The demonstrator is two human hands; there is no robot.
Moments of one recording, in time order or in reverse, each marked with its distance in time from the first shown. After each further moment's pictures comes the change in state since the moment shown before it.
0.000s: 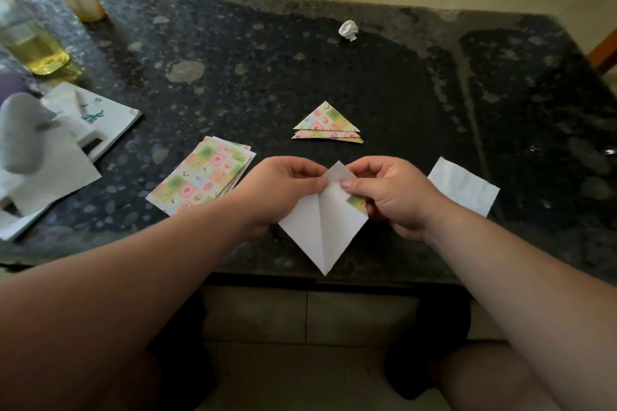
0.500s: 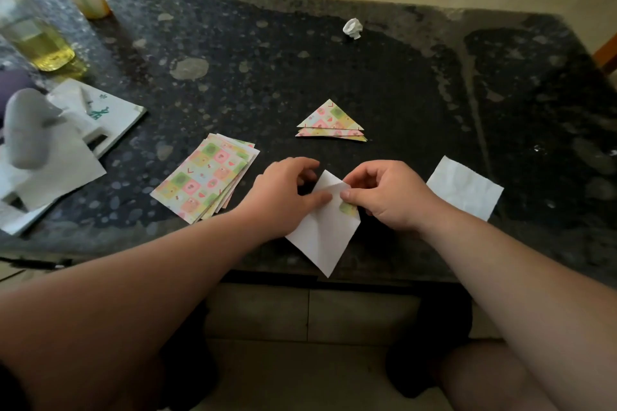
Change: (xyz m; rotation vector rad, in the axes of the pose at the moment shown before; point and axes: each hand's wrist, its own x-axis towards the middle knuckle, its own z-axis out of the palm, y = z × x) left_hand 0.008 -0.022 0.002 0.642 0.169 0.249; right_hand 0.008 0.007 0.000 -0.407 0.046 -0.088
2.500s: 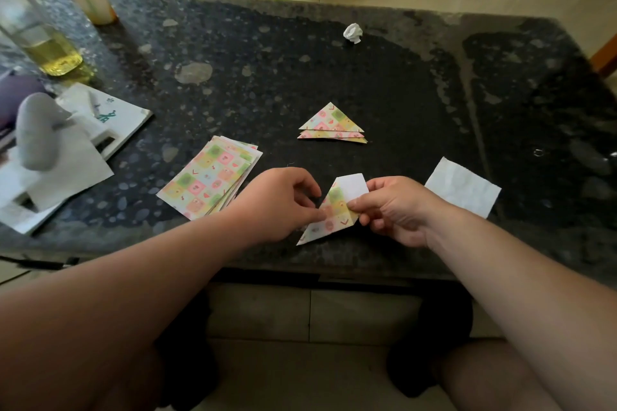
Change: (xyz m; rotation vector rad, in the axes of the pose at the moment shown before) left_hand -0.020 0.003 -0.018 -0.057 -0.113 -0.045; right_hand -0.004 0.002 0.002 0.476 -0.098 0.409
